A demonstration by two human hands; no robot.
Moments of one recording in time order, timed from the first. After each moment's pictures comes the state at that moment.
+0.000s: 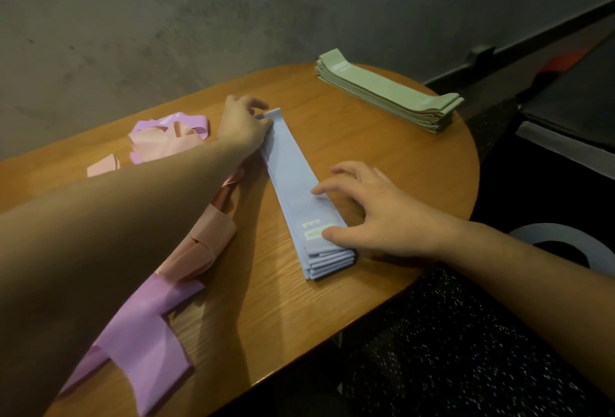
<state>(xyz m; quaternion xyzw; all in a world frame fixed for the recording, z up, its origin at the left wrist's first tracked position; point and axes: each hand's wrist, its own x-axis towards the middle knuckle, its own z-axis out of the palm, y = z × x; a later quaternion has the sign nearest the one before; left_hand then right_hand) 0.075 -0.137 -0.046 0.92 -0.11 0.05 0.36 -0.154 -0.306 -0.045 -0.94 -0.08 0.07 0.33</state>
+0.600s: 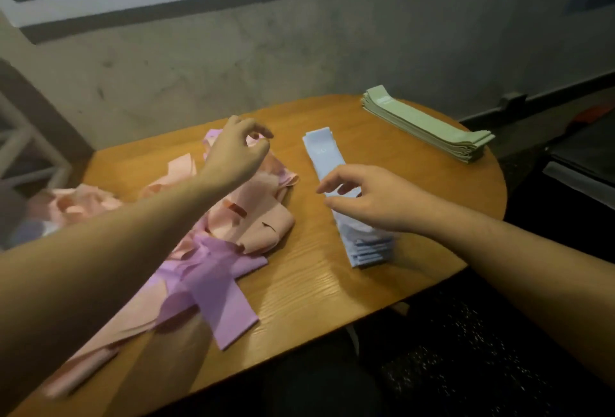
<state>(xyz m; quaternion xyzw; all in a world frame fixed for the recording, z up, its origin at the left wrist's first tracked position) -0.003 -0.019 0.000 0.91 -0.19 0.14 0.34 -0.140 -0.240 0.004 -0.91 -0.12 0.00 0.39</state>
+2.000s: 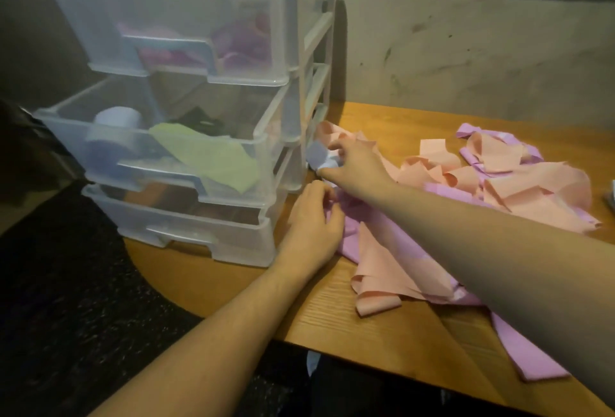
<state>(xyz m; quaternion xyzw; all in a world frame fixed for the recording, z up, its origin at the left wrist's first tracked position) -0.154 0.265 -0.078 0.86 0.07 0.21 0.45 -0.034 0.187 -0.035 -0.90 -0.25 -0.01 0.35</state>
